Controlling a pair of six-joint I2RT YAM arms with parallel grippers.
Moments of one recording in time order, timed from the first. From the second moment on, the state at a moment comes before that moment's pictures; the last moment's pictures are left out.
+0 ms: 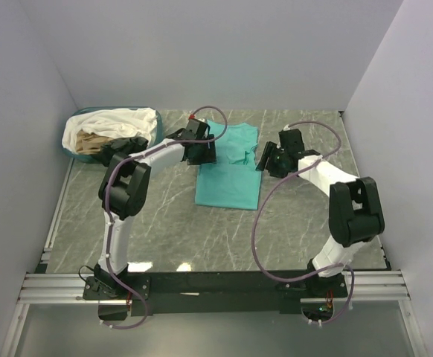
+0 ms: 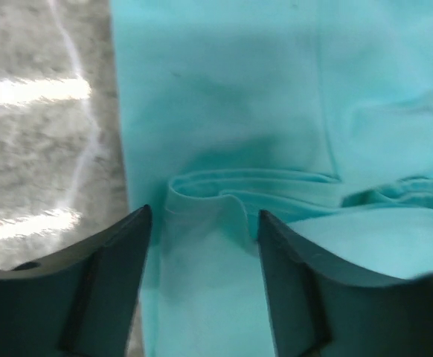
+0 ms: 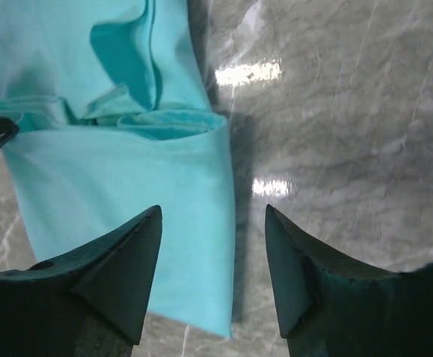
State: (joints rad) left arm -0.51 2.13 1.61 -0.35 0.00 -0.54; right arm 0.22 1.67 1.07 -0.30 -0.12 0.53
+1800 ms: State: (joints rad) left arm -0.42 1.98 1.44 -0.30 0.00 -0.54; right arm 0.21 1.95 1.31 -0.27 -0.31 0.48
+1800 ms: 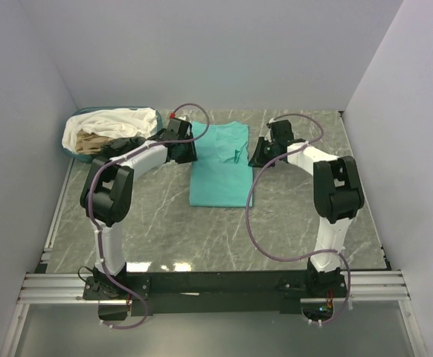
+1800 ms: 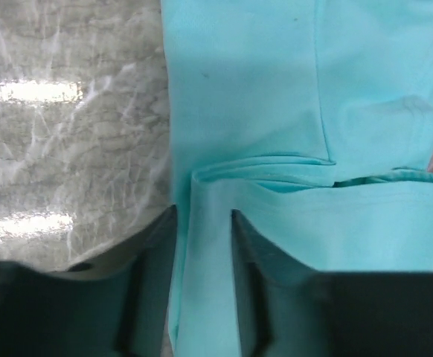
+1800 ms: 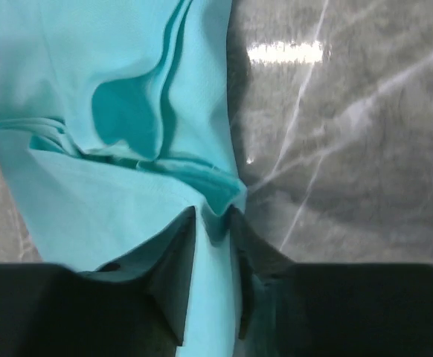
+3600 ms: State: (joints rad) left arm -0.53 1.65 0.77 0.01 0.18 -0.76; right arm 0.40 1.57 0.71 -0.11 -0.24 0.52
